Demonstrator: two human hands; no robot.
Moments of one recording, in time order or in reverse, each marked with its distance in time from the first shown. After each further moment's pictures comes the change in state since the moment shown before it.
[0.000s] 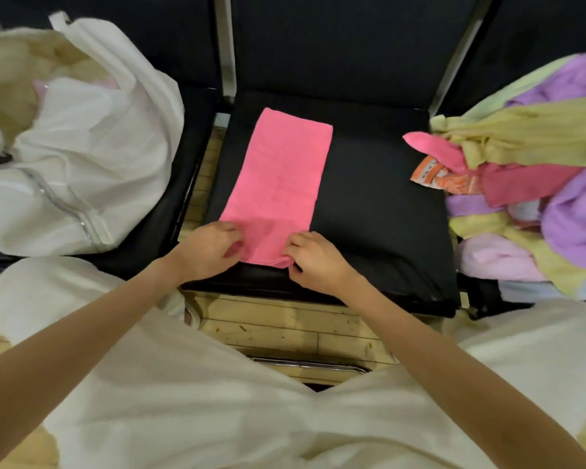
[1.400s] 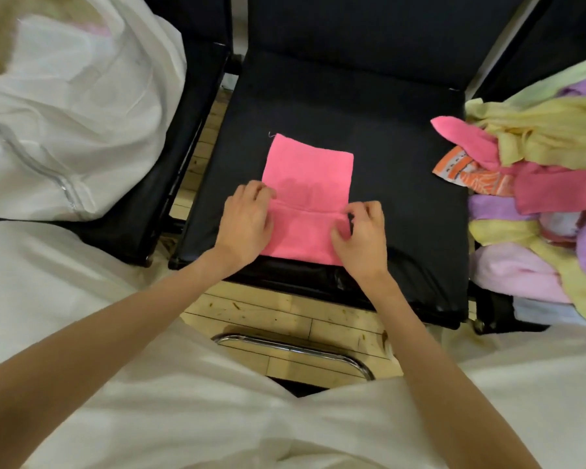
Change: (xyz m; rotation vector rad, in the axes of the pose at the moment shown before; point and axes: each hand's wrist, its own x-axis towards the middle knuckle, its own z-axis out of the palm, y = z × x) left_hand 0.054 0.051 0.041 -0.064 0.371 -0.291; right_hand -0.020 0.047 -0.002 0.363 0.399 0.635
